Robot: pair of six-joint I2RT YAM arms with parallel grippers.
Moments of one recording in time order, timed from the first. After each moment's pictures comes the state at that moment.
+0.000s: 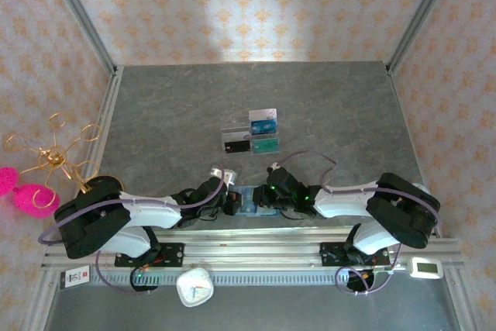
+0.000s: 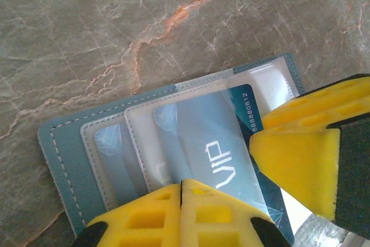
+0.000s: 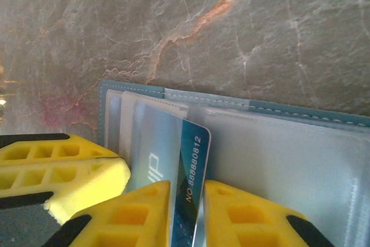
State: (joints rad) left arm -0.92 1.36 0.30 0.34 0.00 -0.77; right arm 0.97 1.44 0.45 0.21 -0.09 1.02
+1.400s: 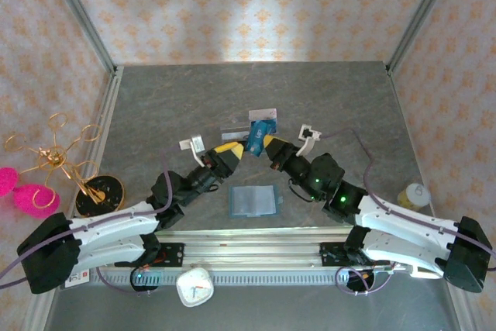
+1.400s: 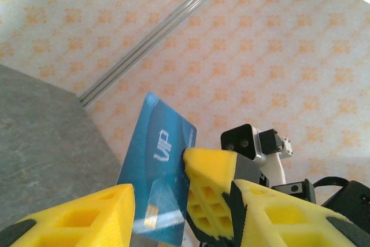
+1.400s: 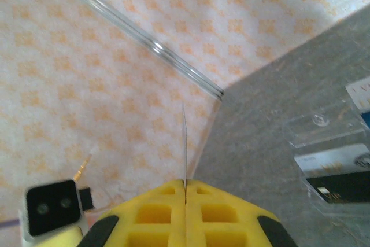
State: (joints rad) left arm -0.85 1.01 0.30 1.00 -0.05 -0.88; right arm 0.97 0.91 0.56 0.40 0.29 0.91
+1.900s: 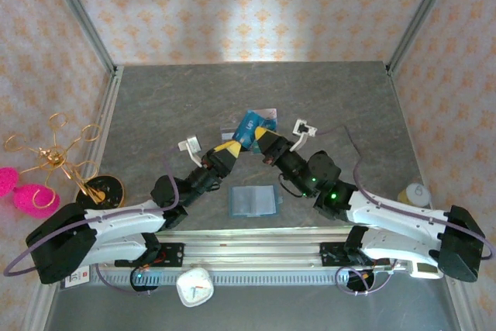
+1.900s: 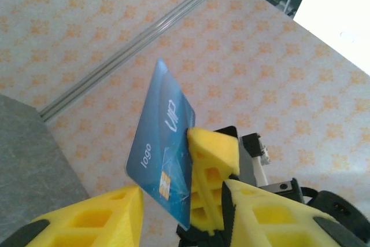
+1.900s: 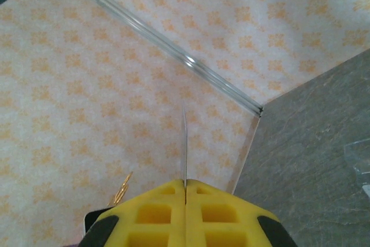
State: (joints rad) left arm -0.85 1.10 0.27 1.25 -0.04 -0.96; right arm 1.03 1.02 0.61 0.57 0.30 0.92
